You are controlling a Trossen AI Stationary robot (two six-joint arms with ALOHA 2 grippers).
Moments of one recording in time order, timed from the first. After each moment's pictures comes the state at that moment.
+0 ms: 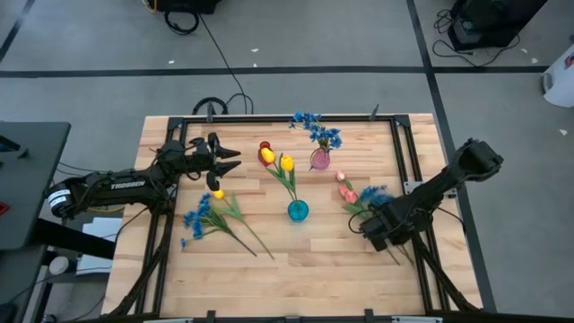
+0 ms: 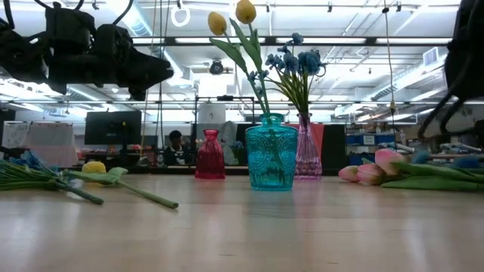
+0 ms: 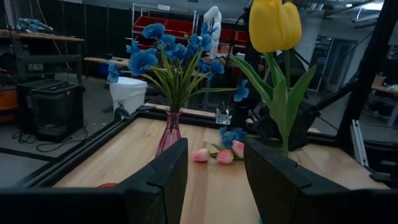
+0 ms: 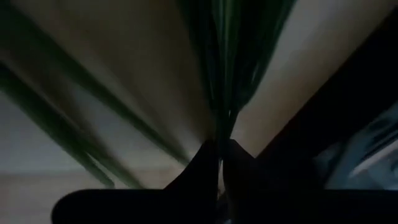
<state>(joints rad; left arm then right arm) 0.57 0.88 0.14 0.85 0.45 -0.16 0.47 1.43 0.53 -0.88 -0.51 1.68</state>
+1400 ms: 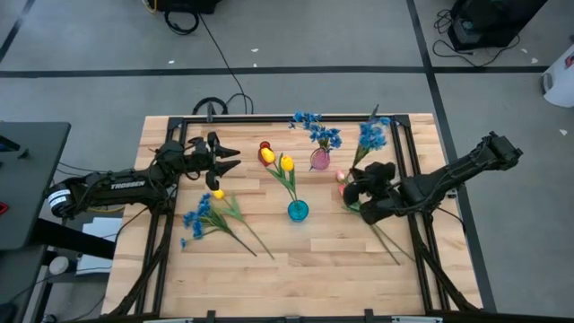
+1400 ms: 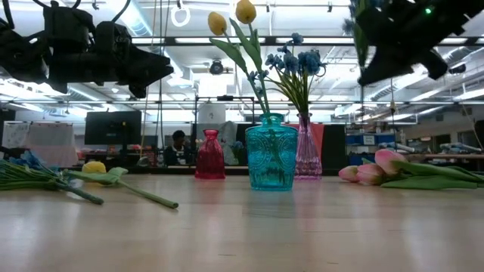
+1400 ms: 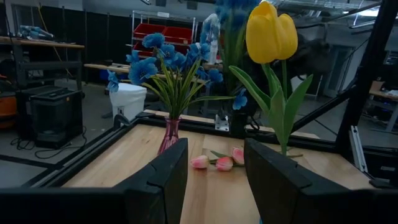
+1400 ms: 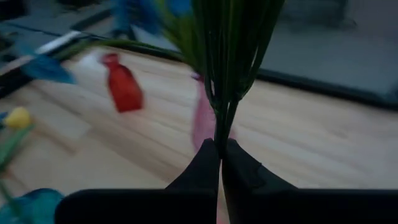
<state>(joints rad) 0.57 0.88 0.14 0.88 0.45 -0.17 0.38 1.14 0.76 -0.77 1.06 1.26</state>
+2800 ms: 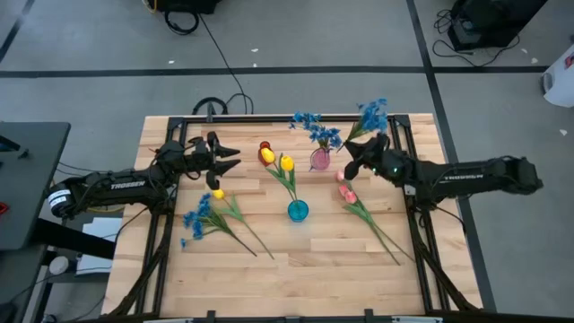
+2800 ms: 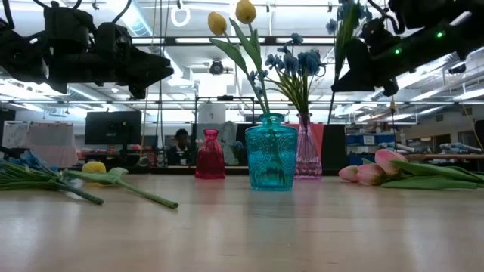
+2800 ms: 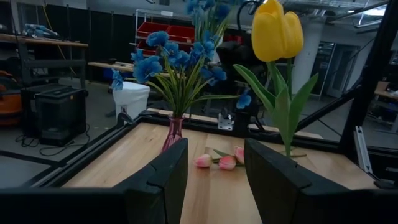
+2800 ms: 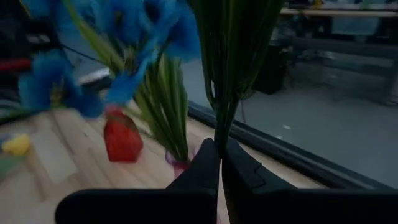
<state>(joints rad) 0.57 0.88 0.14 0.87 0.43 -0.17 -0.18 0.87 0.35 0.29 0.59 0.21</state>
